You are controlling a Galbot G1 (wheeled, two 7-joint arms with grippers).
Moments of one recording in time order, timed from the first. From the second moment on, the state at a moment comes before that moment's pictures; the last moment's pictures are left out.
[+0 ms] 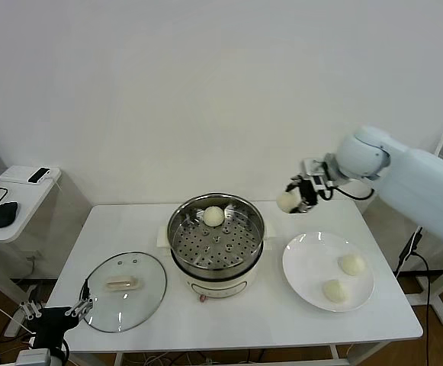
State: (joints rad) left arm 1.82 -1.35 -0.79 -2.31 -0.05 0.24 -0.18; right arm 0.44 0.79 -0.96 1.52 0.19 -0.42 -1.02
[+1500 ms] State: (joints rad) left arm 1.79 -1.34 -0.83 -2.31 -0.08 0.25 -0.18; right arm 0.33 1.38 -1.09 1.18 0.31 -0.63 -0.86
